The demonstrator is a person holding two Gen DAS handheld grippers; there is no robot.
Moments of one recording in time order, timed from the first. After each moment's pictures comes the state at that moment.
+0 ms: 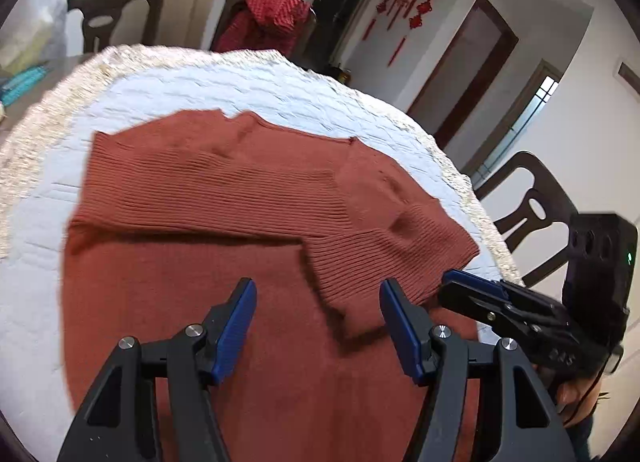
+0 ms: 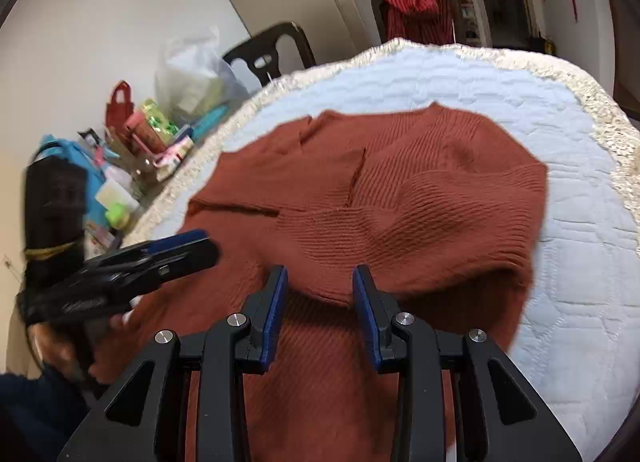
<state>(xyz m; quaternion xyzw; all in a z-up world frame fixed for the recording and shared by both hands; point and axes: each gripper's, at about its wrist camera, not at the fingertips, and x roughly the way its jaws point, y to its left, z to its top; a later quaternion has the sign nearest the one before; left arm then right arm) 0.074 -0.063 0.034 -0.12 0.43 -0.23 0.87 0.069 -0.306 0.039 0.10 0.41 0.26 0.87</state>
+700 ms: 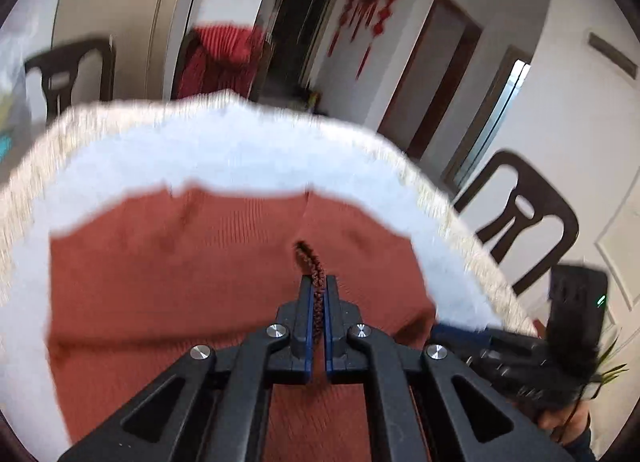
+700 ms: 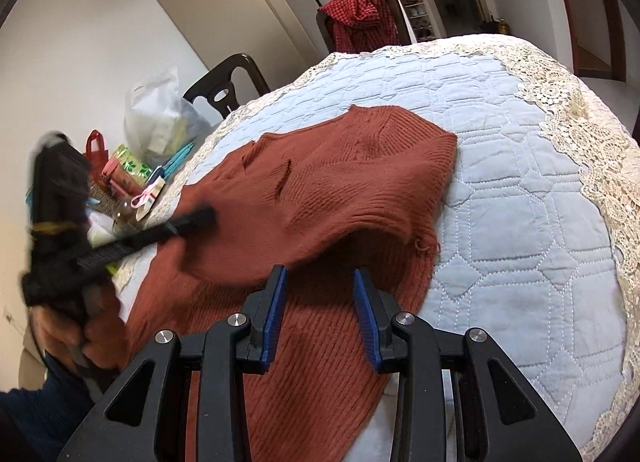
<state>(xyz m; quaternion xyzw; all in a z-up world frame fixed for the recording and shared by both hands) 0.097 -0.095 0.081 -0.07 0.36 -0.26 0.89 0.072 -0.344 0.024 0.17 0.40 0.20 0.88</state>
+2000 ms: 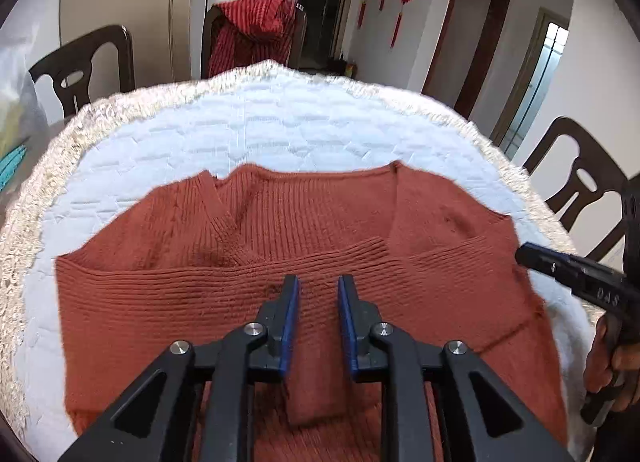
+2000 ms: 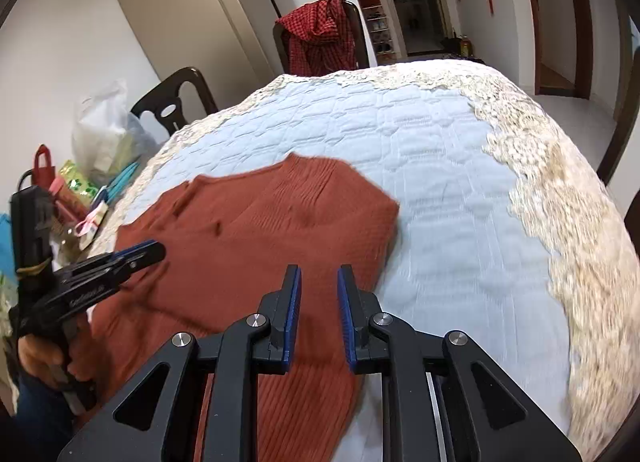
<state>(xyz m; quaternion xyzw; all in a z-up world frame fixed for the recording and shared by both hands) 0.167 -0.094 0.018 0.01 0.42 -0.19 0.89 0.140 -0.364 0.030 0.13 0.42 0.10 0.89</state>
